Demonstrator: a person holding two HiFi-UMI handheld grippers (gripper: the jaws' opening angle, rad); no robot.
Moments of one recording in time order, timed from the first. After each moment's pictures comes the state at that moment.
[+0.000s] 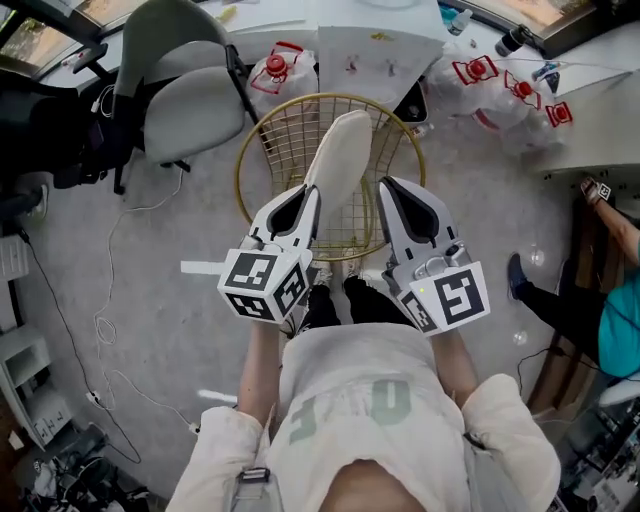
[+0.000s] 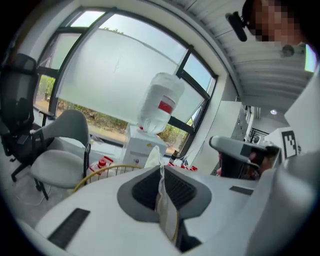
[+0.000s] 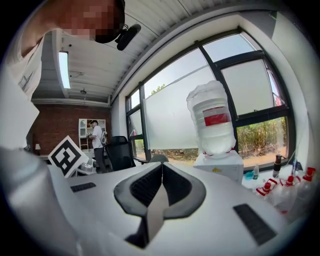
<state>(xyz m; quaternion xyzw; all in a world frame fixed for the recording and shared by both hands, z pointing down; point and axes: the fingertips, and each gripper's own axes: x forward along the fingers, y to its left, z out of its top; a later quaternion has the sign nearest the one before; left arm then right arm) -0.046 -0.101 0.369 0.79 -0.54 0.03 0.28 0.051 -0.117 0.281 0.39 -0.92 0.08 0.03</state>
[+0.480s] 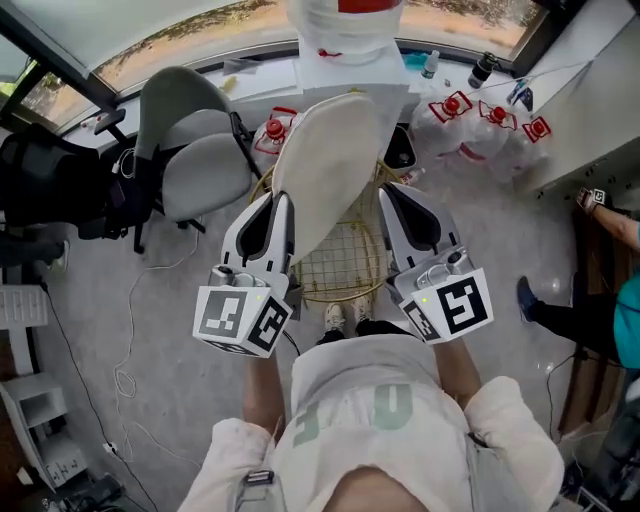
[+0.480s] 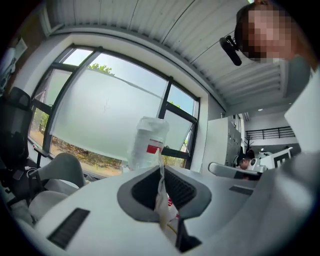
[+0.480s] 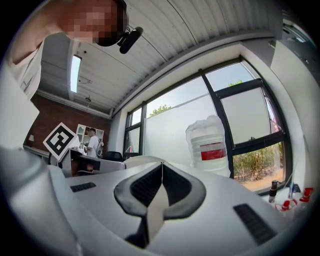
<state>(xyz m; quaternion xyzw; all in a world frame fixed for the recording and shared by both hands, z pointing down) -0.059 -0.093 0.207 0.81 -0.57 -0.07 0.12 0.081 -0.100 0.180 0.42 -0.91 -0.02 -0.06</state>
